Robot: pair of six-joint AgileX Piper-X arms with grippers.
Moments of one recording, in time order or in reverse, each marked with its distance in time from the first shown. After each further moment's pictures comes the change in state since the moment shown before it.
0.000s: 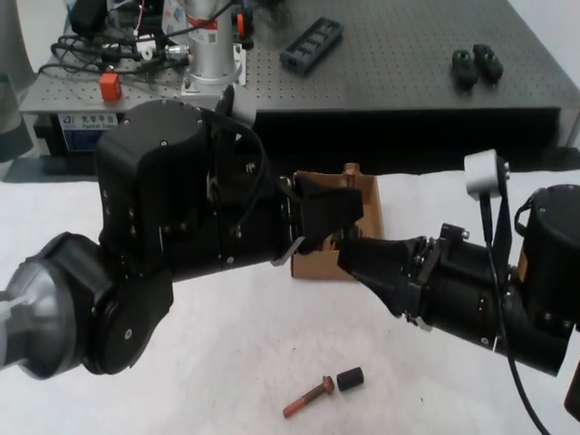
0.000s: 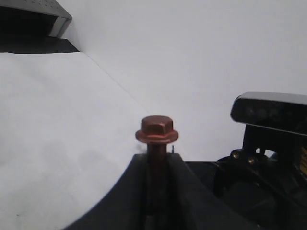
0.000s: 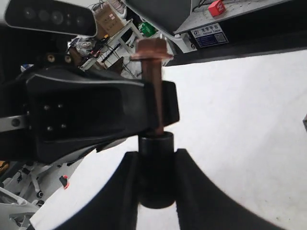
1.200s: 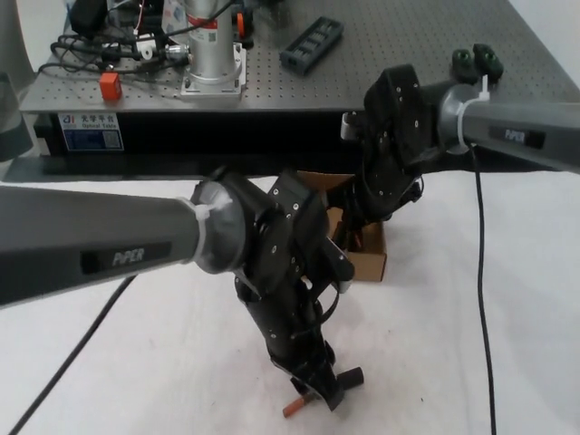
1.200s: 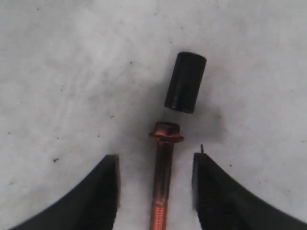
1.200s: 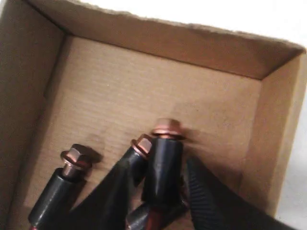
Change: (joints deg) left arm -6.7 23.7 -26.5 66.5 -22.7 48.5; right arm -11.7 58.8 -67.9 60.7 20.4 -23.6
